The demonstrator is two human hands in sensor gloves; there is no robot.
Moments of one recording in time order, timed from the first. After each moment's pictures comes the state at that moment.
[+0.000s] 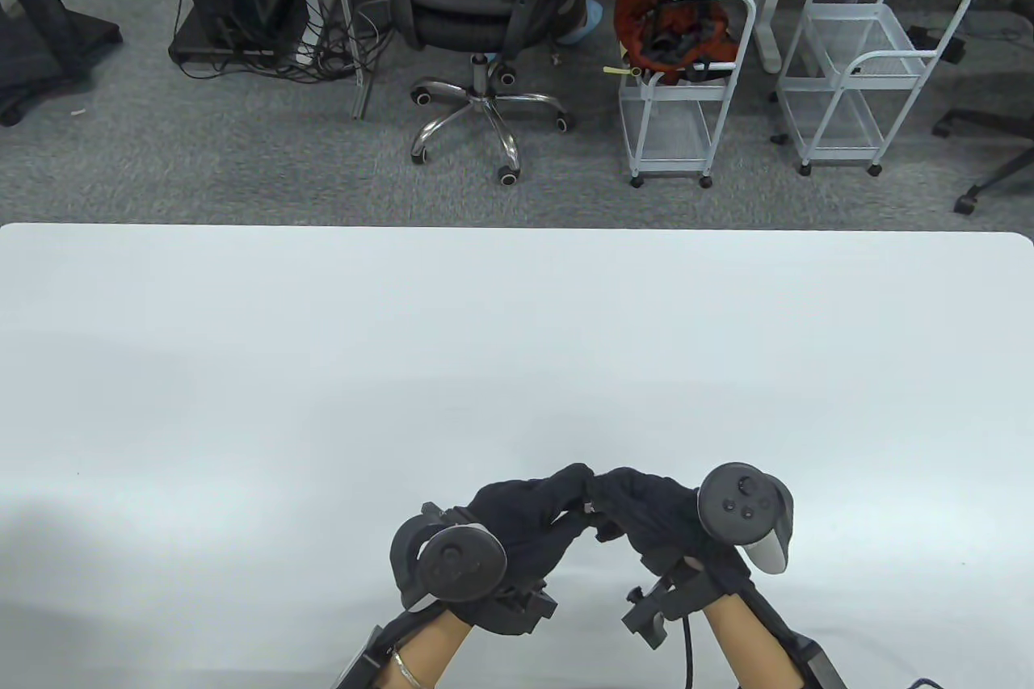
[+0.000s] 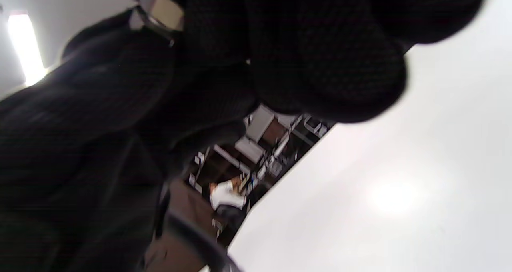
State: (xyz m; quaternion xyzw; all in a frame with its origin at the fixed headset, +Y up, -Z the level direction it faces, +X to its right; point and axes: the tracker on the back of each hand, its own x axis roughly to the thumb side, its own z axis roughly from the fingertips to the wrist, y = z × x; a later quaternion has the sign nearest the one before) left_hand -0.070 -0.670 -0.237 0.19 -0.29 0.38 0.86; right_hand 0.146 -0.685 -0.262 0.21 -0.03 0.83 0.51
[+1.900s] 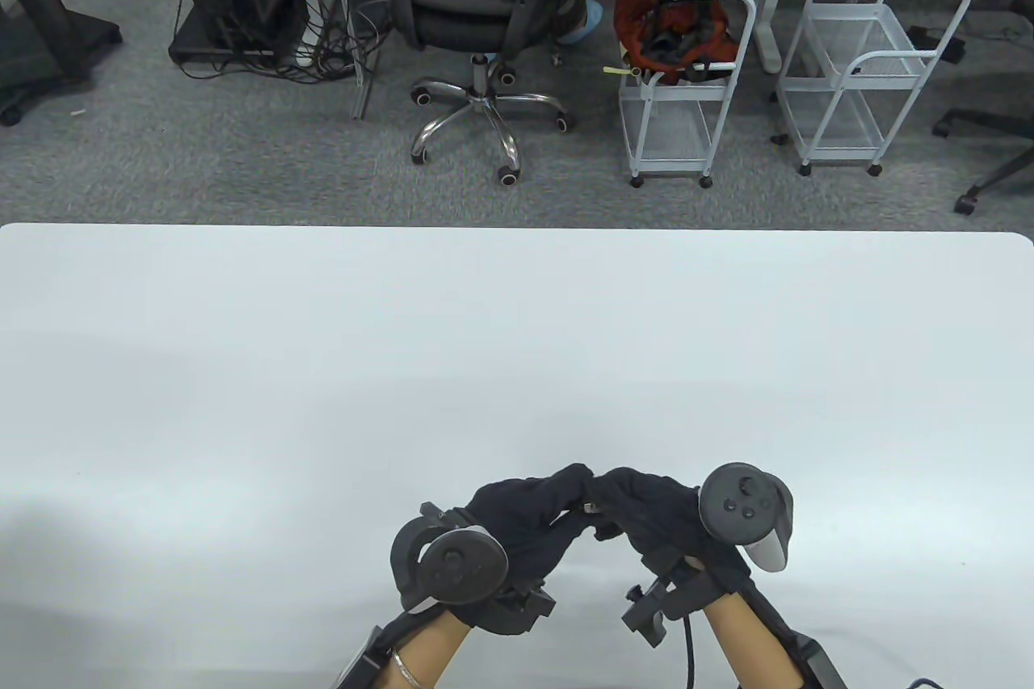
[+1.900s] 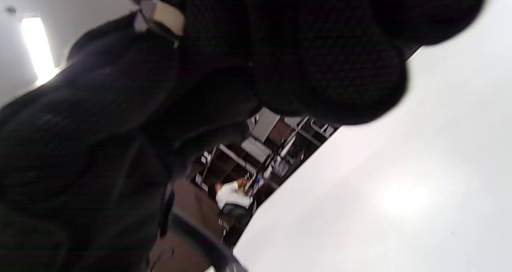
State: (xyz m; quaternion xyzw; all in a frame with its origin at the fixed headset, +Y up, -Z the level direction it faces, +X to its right) left_hand -0.071 -0.671 -0.237 0.20 -0.28 0.38 0.86; right_hand 0.147 -0.687 -0.264 0.22 -0.03 0.83 0.52
